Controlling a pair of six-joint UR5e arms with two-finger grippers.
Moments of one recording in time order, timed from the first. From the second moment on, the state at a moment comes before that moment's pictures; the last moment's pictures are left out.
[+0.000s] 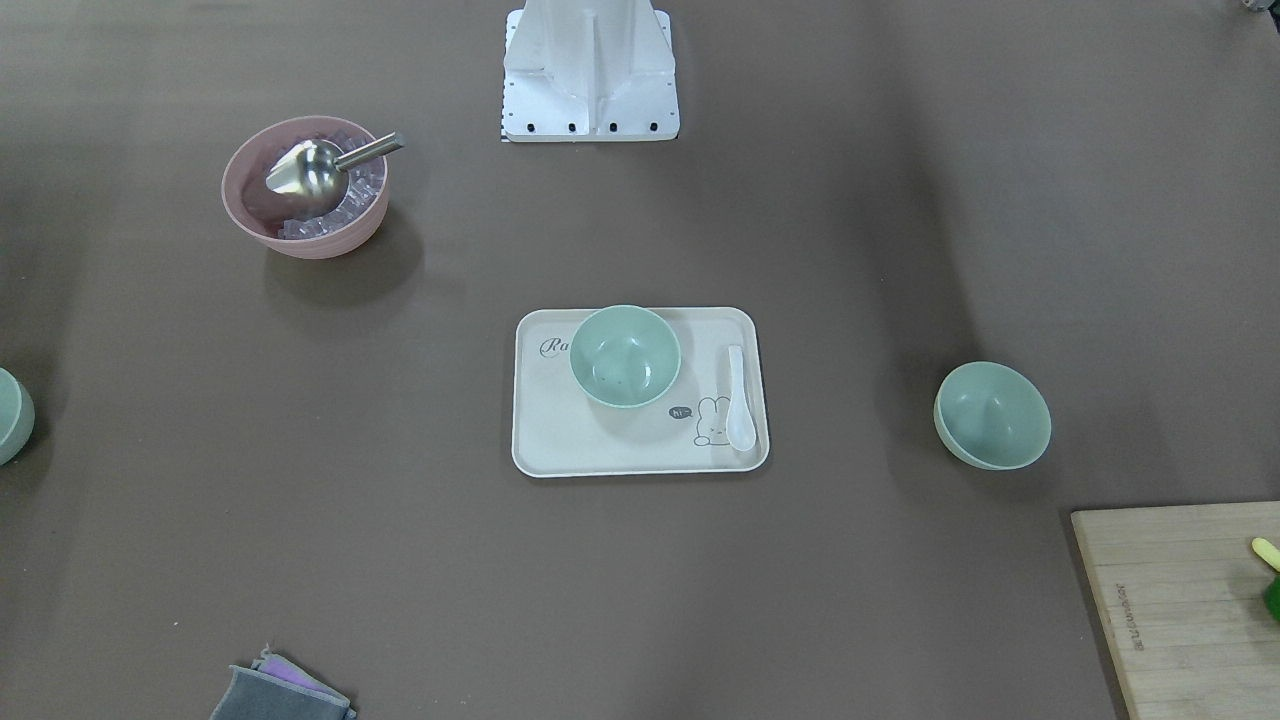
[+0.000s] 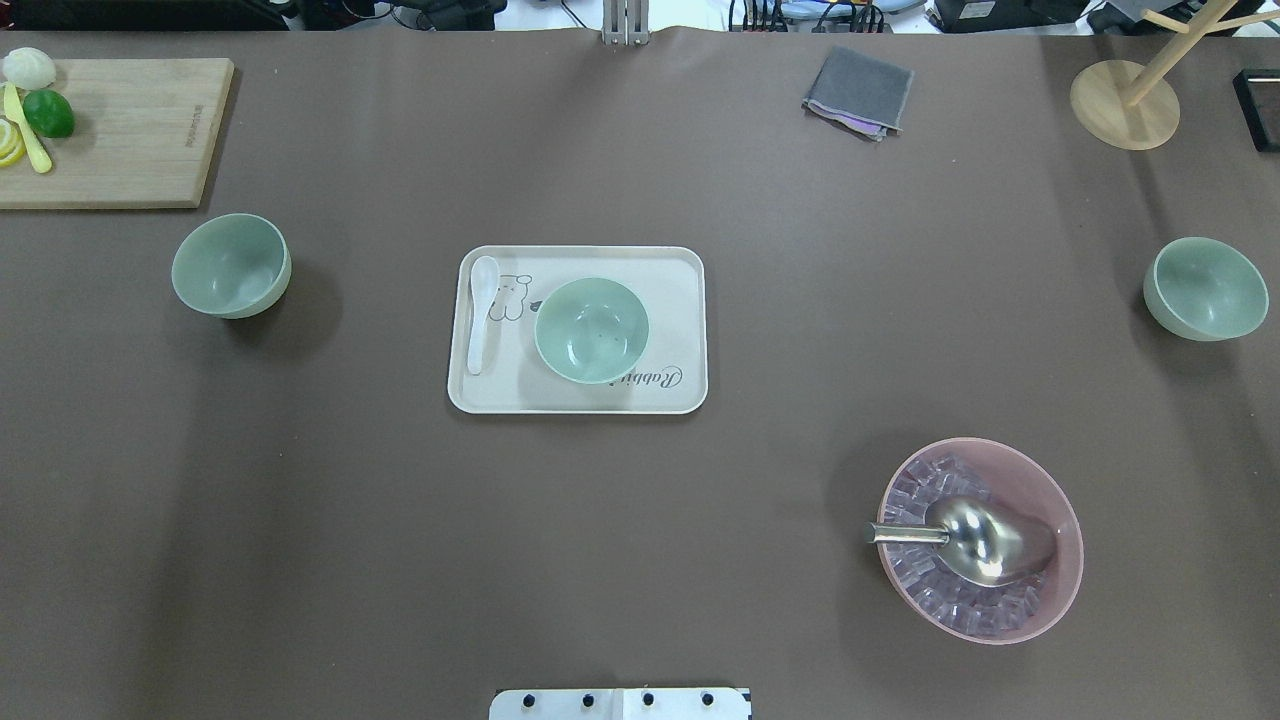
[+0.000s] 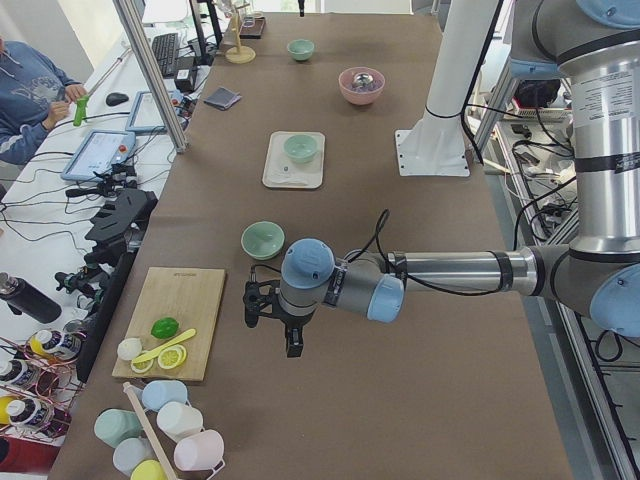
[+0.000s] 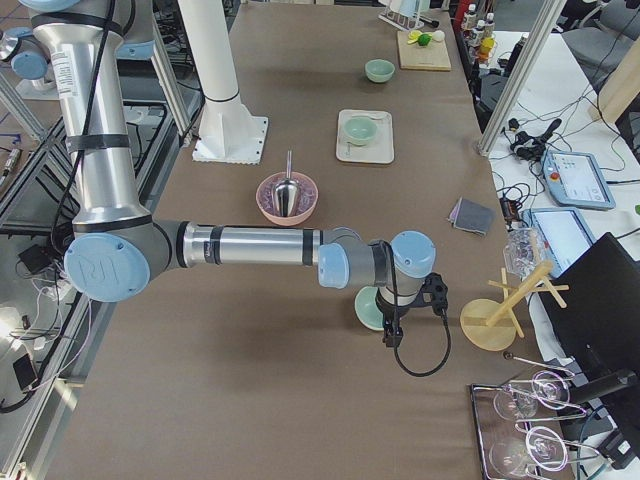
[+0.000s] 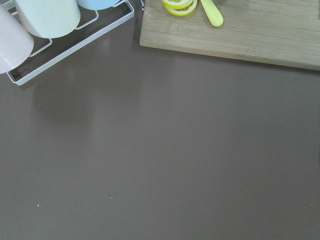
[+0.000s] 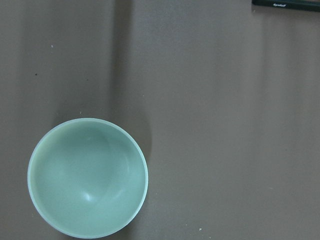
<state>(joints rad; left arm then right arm) -1.57 -1.40 -1.70 -1.89 -2.38 -0.33 1.51 -1.45 1.47 -1.53 2.34 -0.01</state>
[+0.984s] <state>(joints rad) -1.57 -1.40 -1.70 -1.89 -2.38 -0.36 1.51 -1.47 1.48 -1.50 2.40 -0.01</state>
